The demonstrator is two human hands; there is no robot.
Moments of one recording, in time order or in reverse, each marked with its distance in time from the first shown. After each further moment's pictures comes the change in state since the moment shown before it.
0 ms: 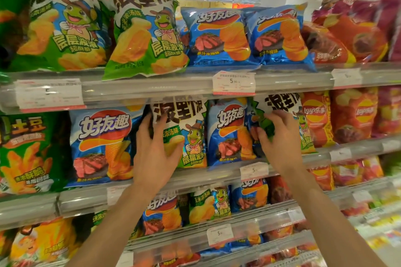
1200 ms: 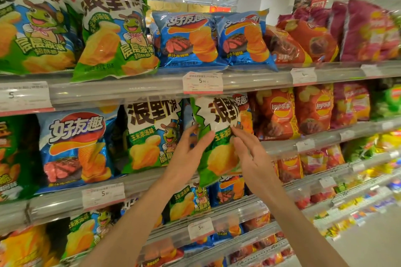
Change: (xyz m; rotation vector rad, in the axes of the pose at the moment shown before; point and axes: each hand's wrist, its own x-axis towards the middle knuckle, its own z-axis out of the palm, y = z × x) left_hand -0.016 0.102 0.039 -0.844 -0.522 -0.368; right_hand -0.069 -0.035 -0.056 0.642 -0.296 0.235
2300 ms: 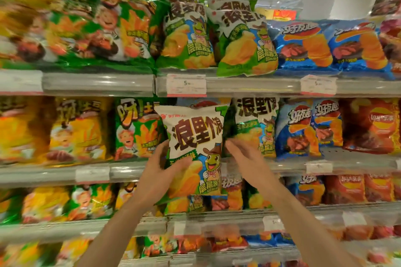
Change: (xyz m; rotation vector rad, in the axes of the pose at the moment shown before) left_hand -0.152 -0.040 -0.265 0.123 0.396 -0.063; right_hand -0.027 -0.073 0.207 0.162 -0.387 0.109
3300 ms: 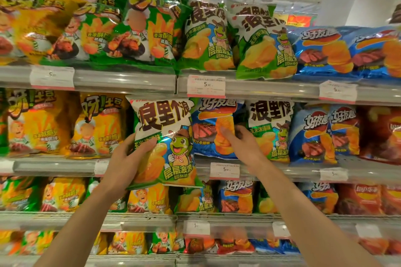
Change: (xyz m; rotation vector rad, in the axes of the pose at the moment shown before) left_hand 0.002 0.004 -0.090 -0.173 0.134 0.033; right_hand 0.055 -0.017 0.038 0.042 0.076 -0.011
